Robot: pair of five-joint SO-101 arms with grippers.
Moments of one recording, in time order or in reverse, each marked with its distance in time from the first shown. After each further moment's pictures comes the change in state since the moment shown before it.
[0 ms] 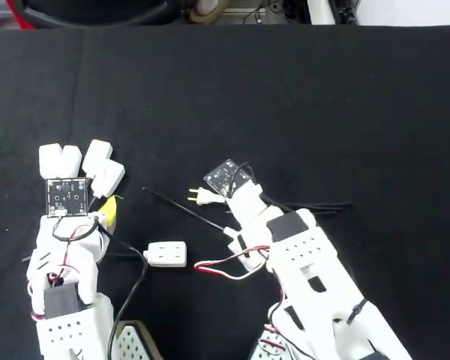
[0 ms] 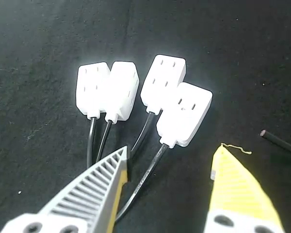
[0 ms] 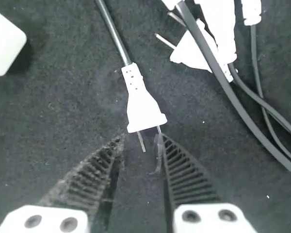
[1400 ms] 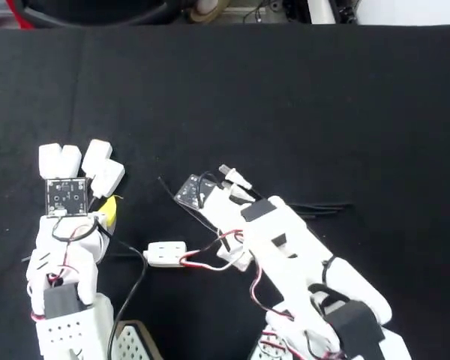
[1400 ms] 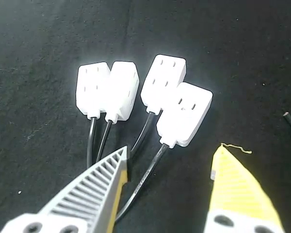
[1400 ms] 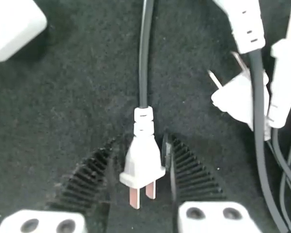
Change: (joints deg) left arm 0.0 0.0 0.0 0.0 0.0; right arm -5.4 21.3 -5.2 -8.9 12.5
